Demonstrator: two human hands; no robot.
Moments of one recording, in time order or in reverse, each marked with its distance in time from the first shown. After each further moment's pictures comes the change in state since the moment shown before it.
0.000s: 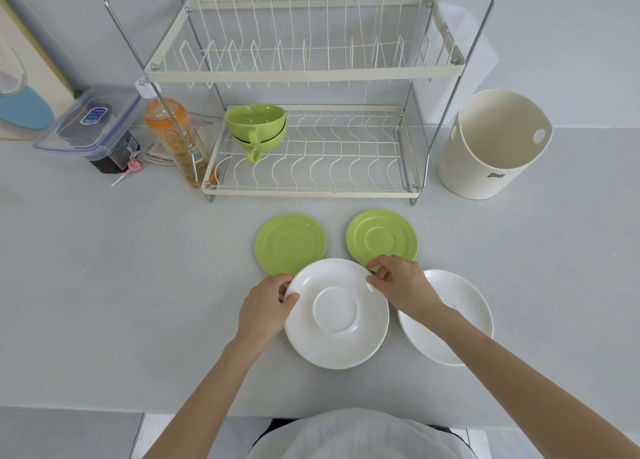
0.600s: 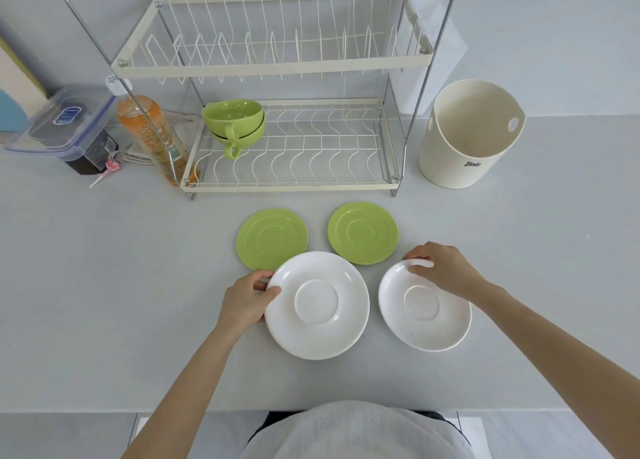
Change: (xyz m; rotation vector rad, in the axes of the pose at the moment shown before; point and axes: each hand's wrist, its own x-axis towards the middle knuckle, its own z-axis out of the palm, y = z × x) left_hand 0.001 -0.002 -0.002 -0.305 -0.049 -0.125; right_hand -0.003 0.072 -0.057 -0.094 -0.037 0.055
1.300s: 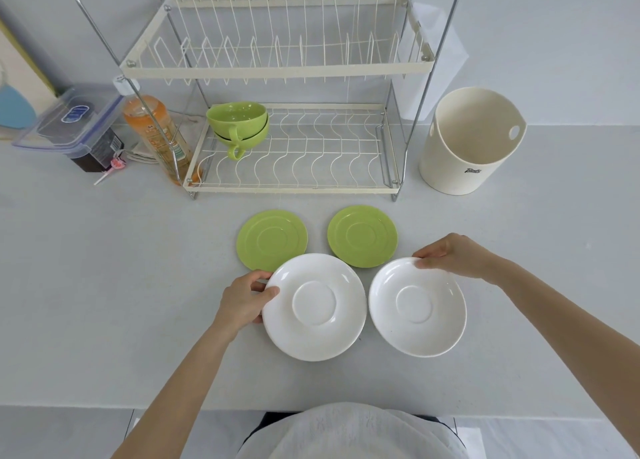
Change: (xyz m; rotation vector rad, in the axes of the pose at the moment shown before) left_hand -0.001 0.002 -0.001 -0.094 -0.041 -0.039; right_hand 0.009 -0.003 -0.041 0.100 -0.209 0.097
